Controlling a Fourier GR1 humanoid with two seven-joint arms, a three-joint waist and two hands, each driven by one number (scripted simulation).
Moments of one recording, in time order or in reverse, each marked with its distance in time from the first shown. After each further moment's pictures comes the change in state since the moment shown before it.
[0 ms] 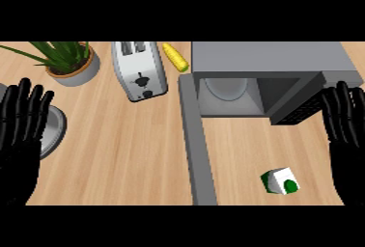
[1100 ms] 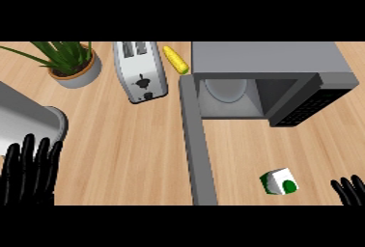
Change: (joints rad) left arm 0.395 -0.098 -0.181 -0.099 0.173 0.089 -0.133; right arm 0.596 -0.078 -0.081 -0.086 -0.178 0.437 -0.291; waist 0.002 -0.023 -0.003
